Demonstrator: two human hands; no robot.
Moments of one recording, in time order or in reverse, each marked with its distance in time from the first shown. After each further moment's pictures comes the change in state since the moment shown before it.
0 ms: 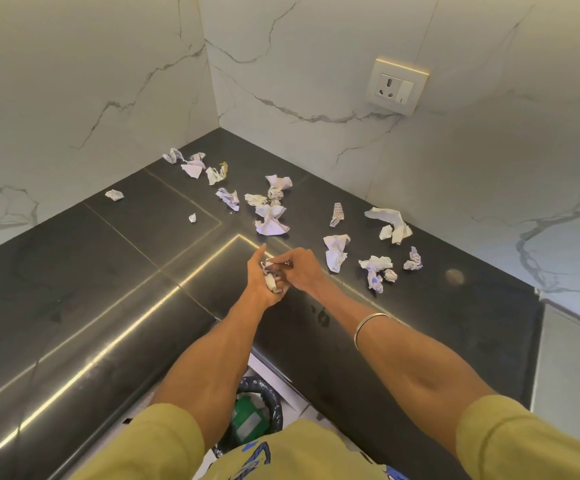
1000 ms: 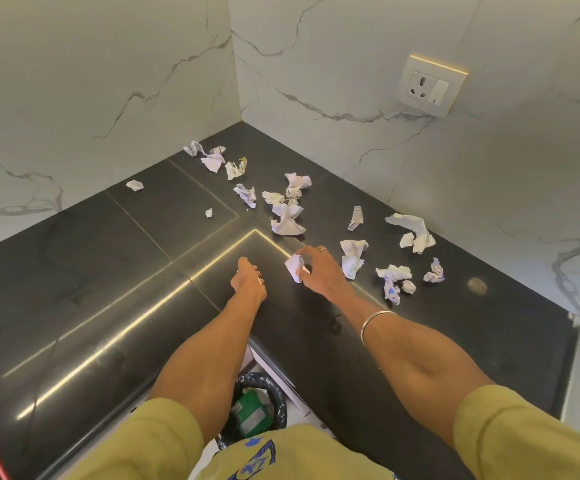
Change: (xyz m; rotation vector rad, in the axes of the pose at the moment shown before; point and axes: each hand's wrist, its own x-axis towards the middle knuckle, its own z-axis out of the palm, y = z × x) left_hand 0.026 0.037 -0.022 0.050 0.667 0.248; right_hand 0.016 0.032 0.000 -0.188 0.028 0.057
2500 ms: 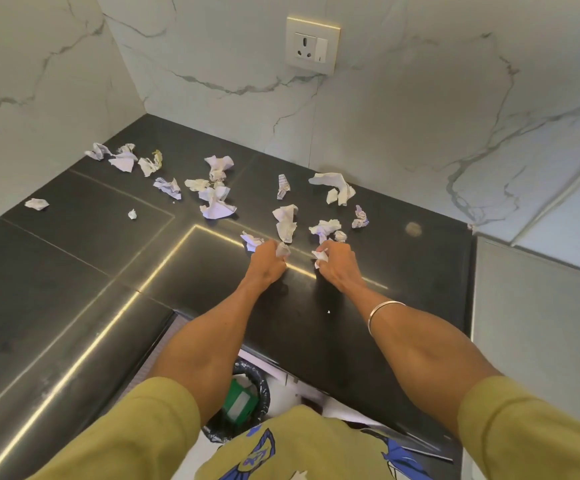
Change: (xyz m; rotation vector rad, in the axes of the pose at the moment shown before) left_hand -0.069 -0.103 0.043 1.361 -0.651 0.999; right_hand -0.118 0.102 -0.057 0.057 0.259 0.402
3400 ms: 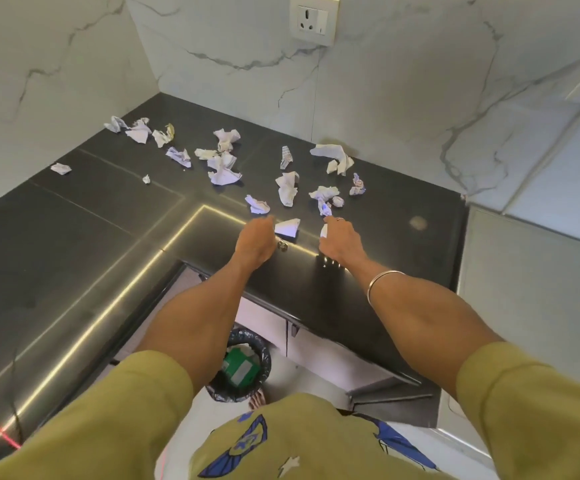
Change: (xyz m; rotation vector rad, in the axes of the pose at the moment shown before) left_hand -0.076 -0.004 -0.013 0.470 0.107 0.198; right_hand -0.064 0.003 -0.012 -0.288 -0.025 -0.084
